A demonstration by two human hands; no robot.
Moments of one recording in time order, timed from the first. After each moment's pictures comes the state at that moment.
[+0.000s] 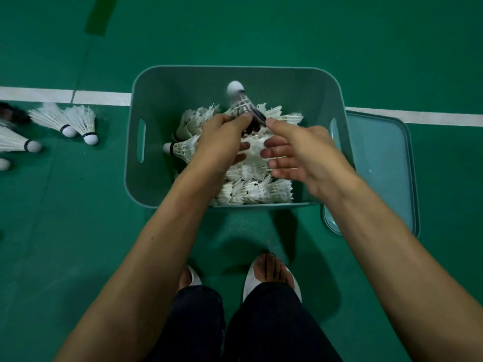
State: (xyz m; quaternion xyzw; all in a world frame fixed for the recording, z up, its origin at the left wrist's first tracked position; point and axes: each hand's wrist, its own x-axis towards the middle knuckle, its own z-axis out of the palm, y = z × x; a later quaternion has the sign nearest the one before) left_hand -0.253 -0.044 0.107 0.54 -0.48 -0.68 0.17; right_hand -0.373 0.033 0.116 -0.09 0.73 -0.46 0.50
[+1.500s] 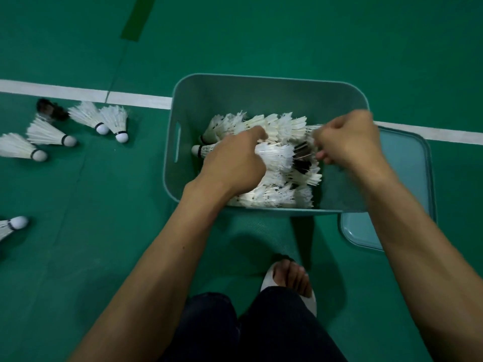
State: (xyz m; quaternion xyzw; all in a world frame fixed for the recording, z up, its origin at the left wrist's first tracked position) left_hand -0.214 -0.055 0.101 0.44 -0.82 -0.36 0.03; right_hand -0.400 0.012 0.110 -0.26 0.90 -0.27 0.24
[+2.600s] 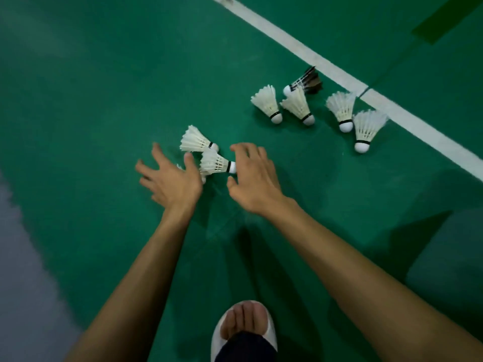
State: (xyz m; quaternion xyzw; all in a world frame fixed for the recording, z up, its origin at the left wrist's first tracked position) left_hand 0.238 -0.112 -0.020 0.94 -0.23 -0.09 0.23; right_hand 0.093 -0.151 -0.003 -0.81 0.51 -0.08 0.30
